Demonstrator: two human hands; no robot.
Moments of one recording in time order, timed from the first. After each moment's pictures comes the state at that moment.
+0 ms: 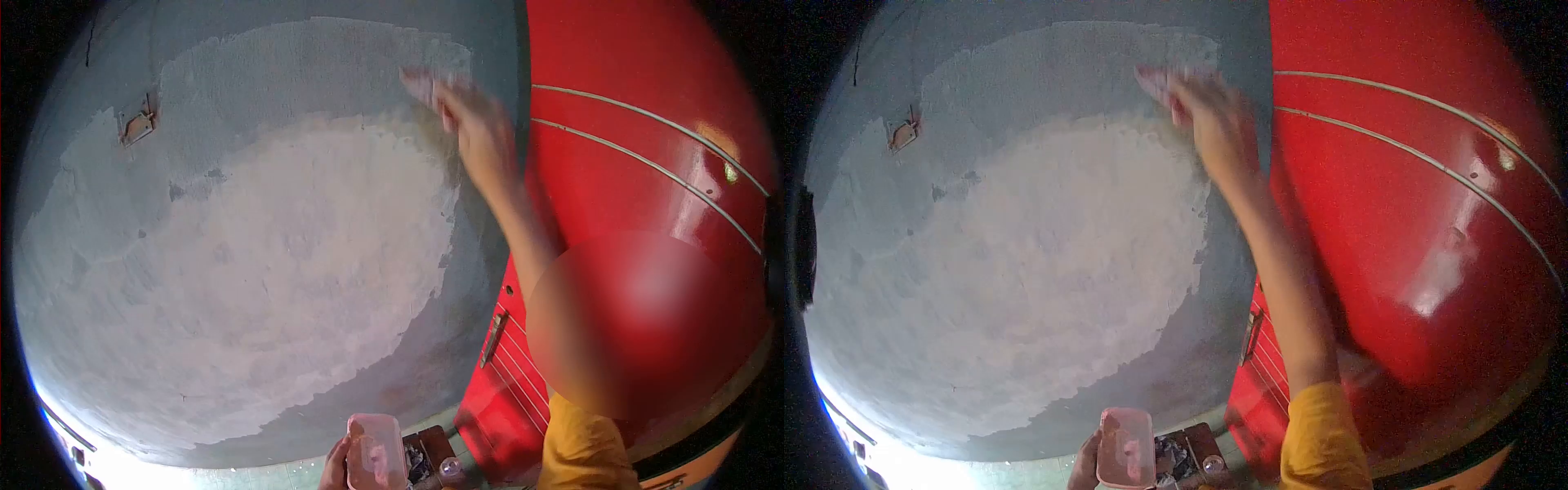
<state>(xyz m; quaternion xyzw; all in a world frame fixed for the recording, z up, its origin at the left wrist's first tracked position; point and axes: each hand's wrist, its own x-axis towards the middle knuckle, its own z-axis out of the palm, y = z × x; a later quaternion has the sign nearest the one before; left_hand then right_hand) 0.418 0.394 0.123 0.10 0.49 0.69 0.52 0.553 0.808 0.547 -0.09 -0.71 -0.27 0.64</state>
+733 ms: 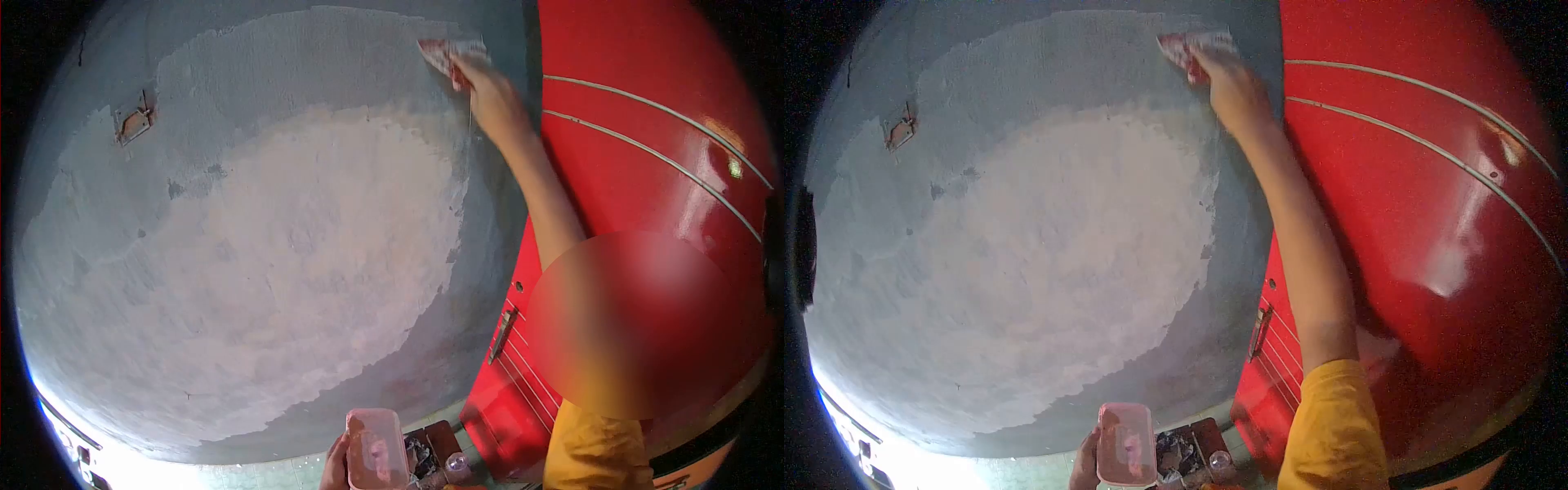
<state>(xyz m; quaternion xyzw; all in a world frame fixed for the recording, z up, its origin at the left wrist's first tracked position) 0.423 0.408 0.107 0.11 0.46 0.69 0.55 0.551 0.861 0.578 -0.21 -0.74 -0.22 0.59</state>
